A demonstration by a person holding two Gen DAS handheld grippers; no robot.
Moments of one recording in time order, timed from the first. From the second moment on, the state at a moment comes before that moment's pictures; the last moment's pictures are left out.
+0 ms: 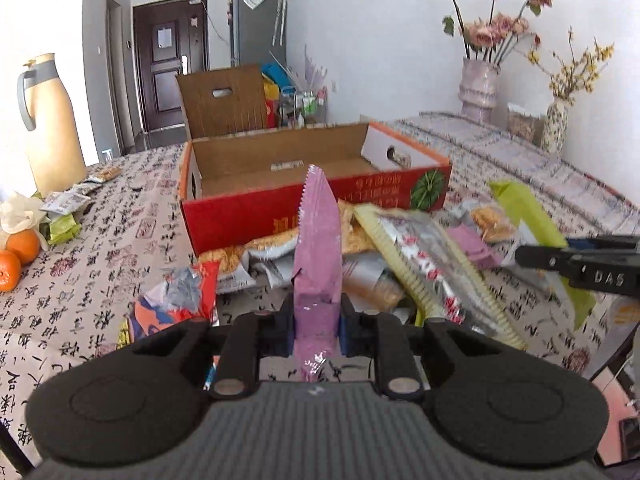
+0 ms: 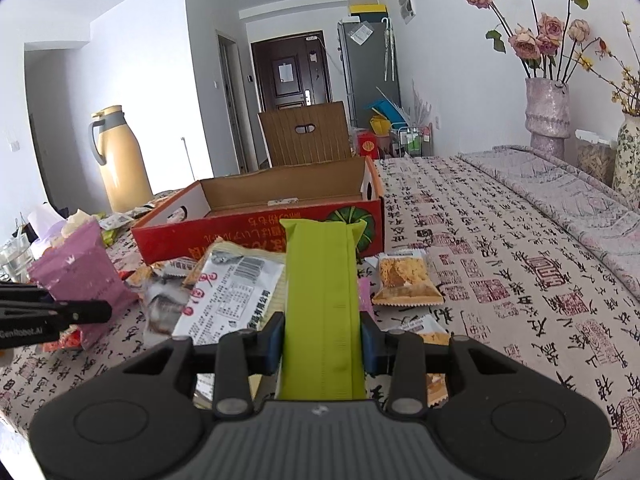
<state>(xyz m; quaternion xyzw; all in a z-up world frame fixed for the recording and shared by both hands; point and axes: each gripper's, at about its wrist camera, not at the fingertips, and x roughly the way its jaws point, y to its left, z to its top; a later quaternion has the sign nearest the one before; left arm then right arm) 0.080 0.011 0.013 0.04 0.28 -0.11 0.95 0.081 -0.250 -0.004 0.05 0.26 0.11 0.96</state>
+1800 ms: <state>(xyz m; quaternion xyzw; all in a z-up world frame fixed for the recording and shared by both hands) 0.296 0.017 0.021 -0.07 0.28 0.01 0.96 0.324 -0.184 0.007 0.04 0.30 0.10 0.95</state>
